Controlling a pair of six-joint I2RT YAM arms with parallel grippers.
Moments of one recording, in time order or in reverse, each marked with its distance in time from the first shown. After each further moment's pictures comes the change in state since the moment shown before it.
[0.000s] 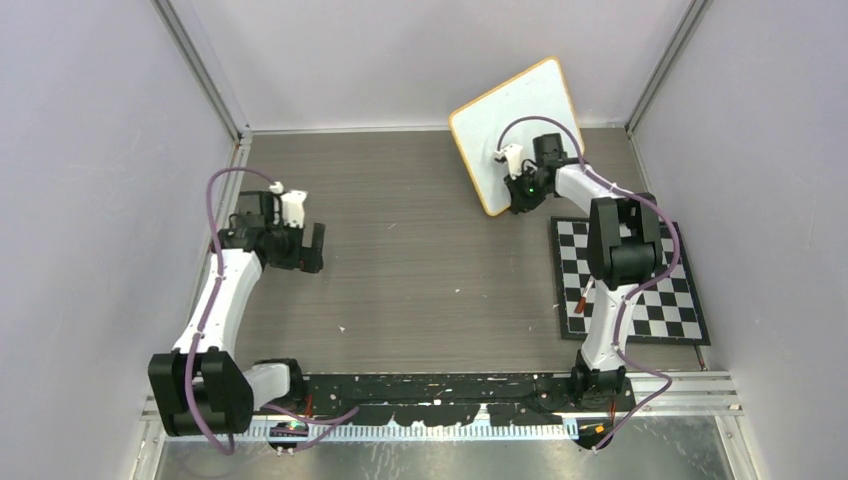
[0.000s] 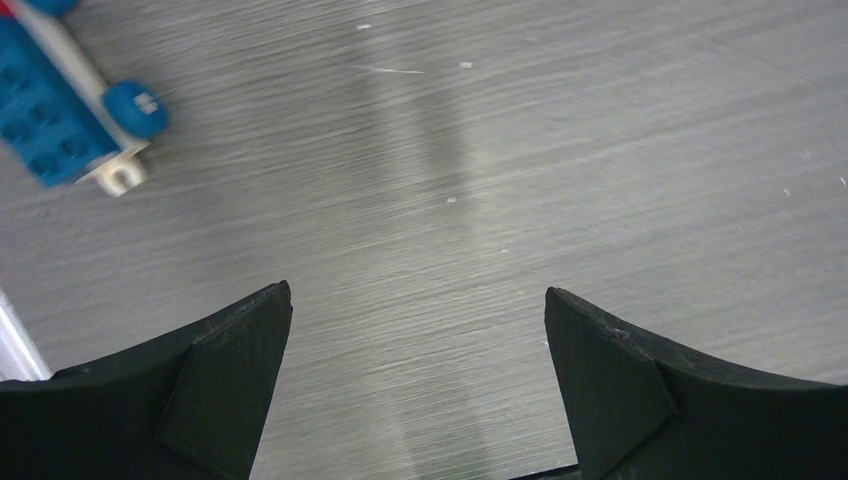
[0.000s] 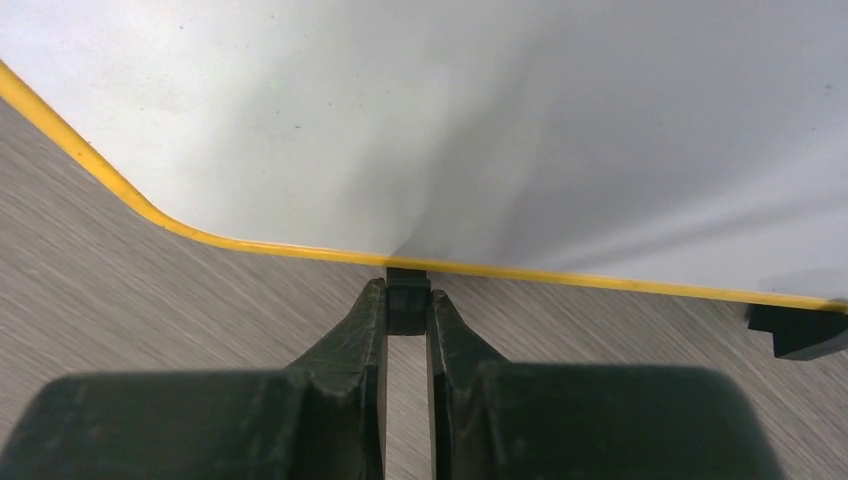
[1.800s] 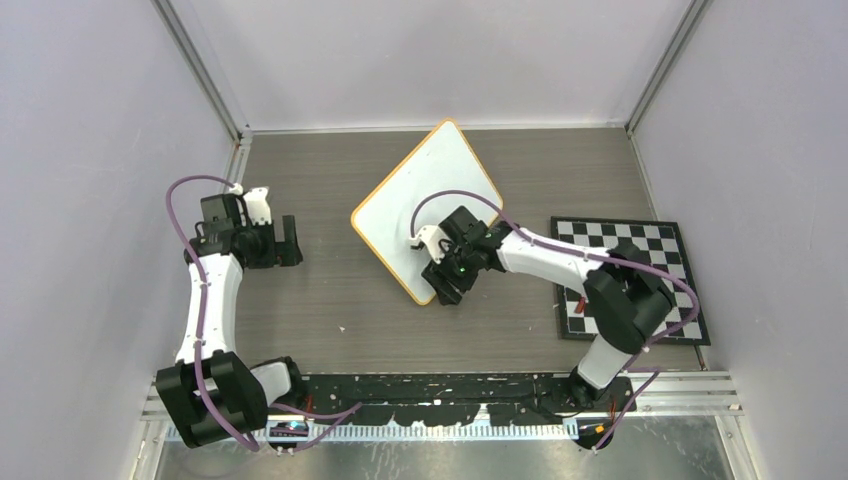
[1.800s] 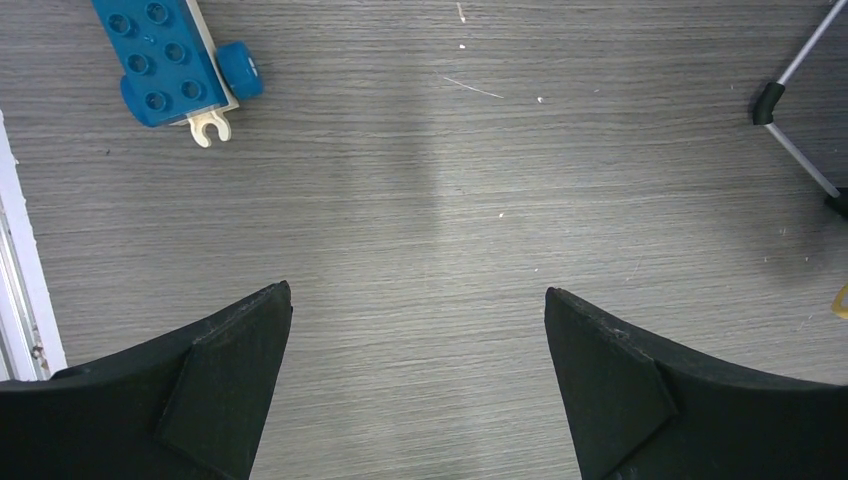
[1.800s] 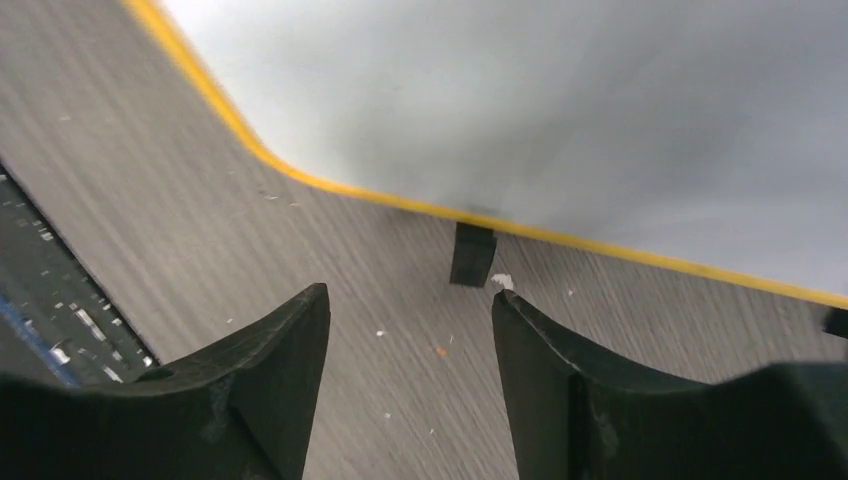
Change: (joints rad) left arm 0.280 -0.024 0.010 0.003 0.105 -0.042; right arm 0.672 -0.346 -0.407 -0.029 0.031 0.349
